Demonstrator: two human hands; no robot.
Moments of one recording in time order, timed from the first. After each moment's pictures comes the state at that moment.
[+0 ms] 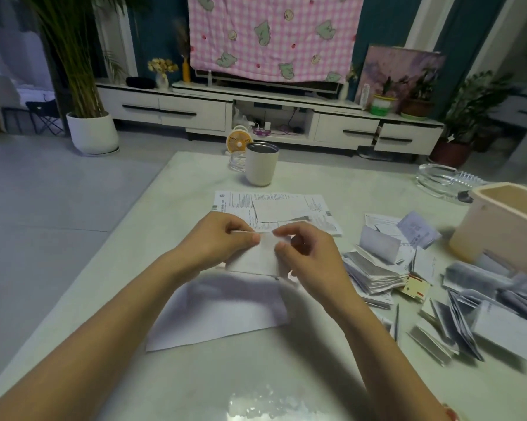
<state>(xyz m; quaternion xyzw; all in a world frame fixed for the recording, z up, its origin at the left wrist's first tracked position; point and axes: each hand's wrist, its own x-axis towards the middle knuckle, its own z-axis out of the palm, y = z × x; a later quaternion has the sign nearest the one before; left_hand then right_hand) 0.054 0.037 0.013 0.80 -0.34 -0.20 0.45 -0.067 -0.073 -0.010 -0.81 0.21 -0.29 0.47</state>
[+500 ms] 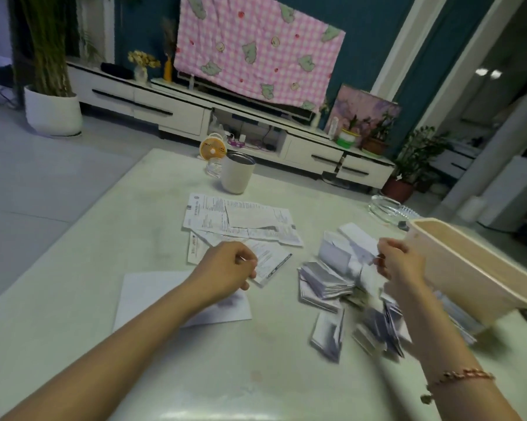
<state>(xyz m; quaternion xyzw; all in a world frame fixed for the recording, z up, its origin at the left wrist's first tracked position) -0.002 0.033 -0.007 0.74 -0.35 -0.25 0.52 -0.161 -0.195 0.027 -0.57 0.49 -0.44 0.48</state>
